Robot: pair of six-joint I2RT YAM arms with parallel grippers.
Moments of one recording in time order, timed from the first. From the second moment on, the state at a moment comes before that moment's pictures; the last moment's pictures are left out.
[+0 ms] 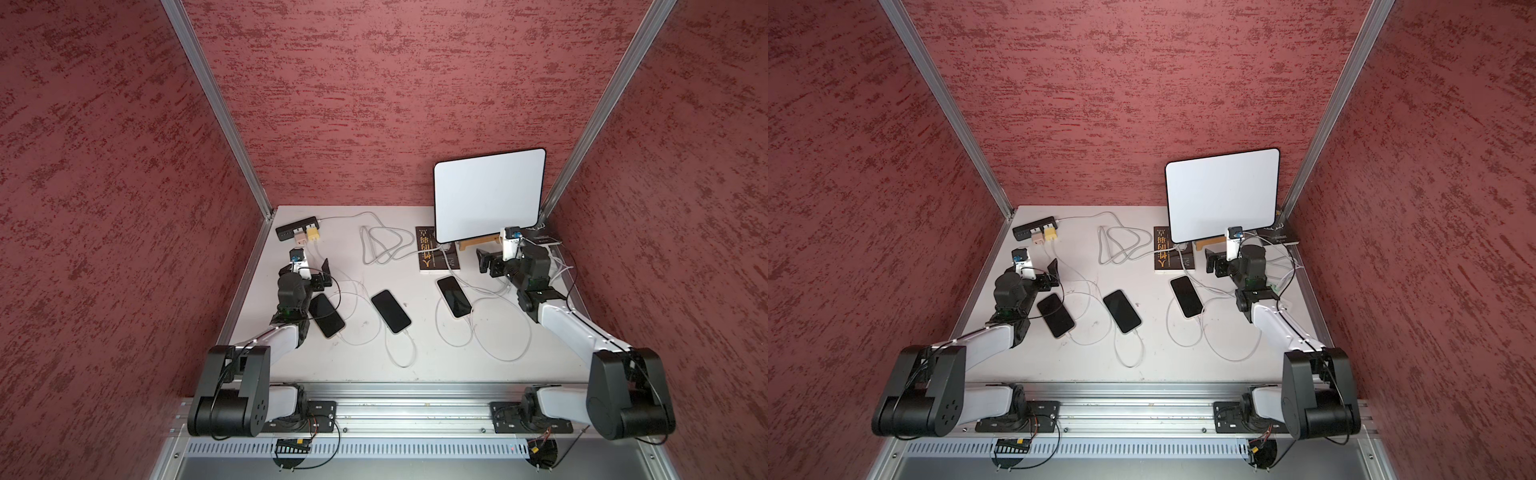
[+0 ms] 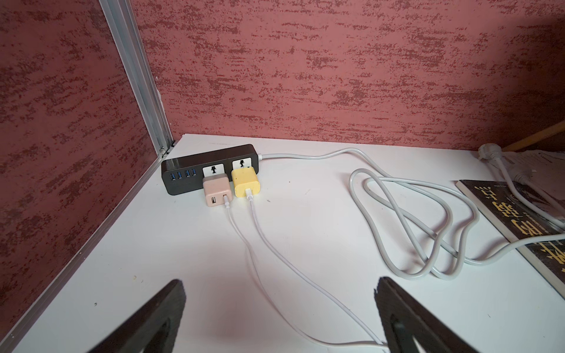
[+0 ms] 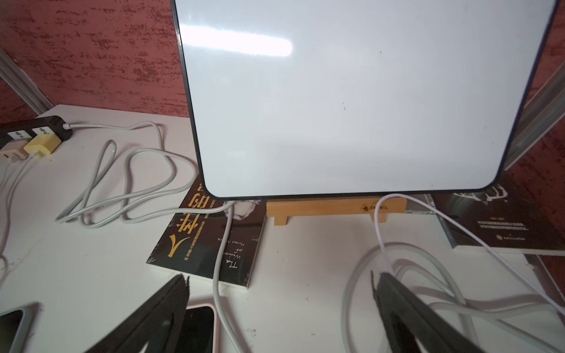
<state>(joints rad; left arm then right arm) -0.01 1.29 0.39 0.70 -0.04 -0.06 0.08 1.31 0.74 0.20 -0.18 0.00</state>
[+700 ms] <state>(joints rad) -0.01 1.20 0.46 0.46 -0.05 -0.10 0.29 1.43 1.12 -0.76 -0.13 0.14</state>
